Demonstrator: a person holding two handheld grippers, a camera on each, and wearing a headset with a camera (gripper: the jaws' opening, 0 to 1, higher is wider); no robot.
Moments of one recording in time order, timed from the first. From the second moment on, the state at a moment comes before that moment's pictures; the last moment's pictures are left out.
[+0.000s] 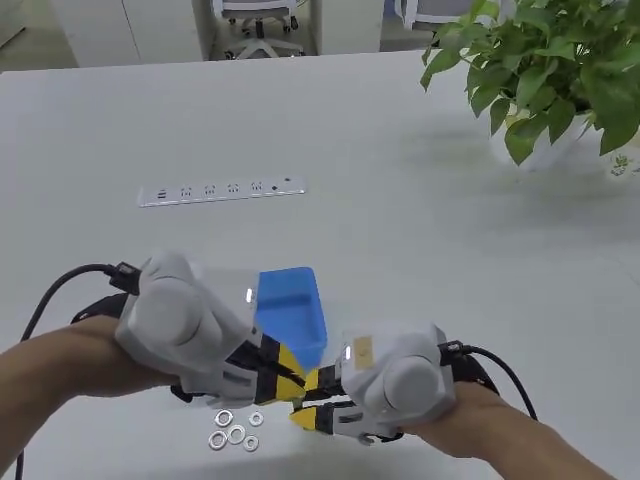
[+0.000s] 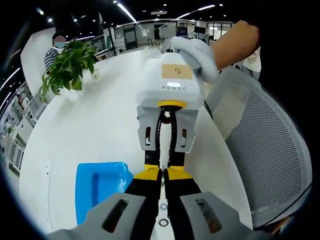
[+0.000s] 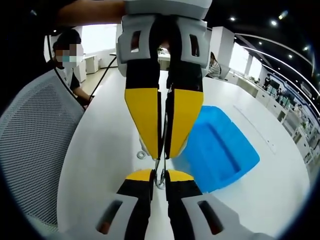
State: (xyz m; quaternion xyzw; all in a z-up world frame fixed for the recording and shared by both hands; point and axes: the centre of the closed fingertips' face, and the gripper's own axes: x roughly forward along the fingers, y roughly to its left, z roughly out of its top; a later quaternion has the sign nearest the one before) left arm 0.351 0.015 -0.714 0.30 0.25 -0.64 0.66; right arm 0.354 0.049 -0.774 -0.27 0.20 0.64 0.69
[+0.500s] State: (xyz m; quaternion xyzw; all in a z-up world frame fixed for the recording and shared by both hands) left arm 0.348 0.015 -0.715 0.30 0.25 -0.64 0.65; right arm 0.353 0.049 -0.774 -0.27 0.21 0.64 0.69
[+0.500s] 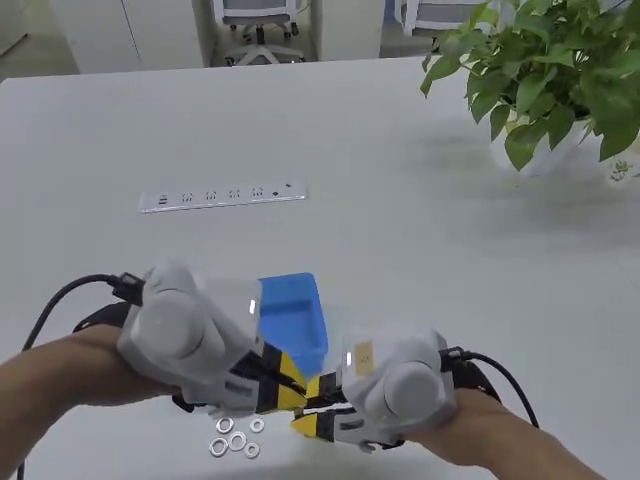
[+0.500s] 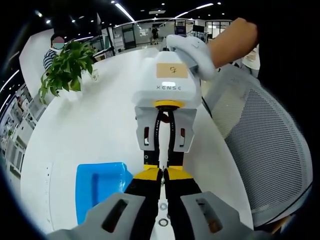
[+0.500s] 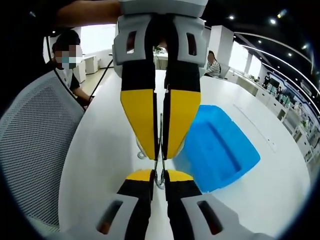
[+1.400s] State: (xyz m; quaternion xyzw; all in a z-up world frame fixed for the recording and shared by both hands) left arm 0.348 0.031 -0.685 0.20 0.23 -0.61 0.73; right arm 0.358 0.049 -0.745 -0.27 0.21 0.64 0.69
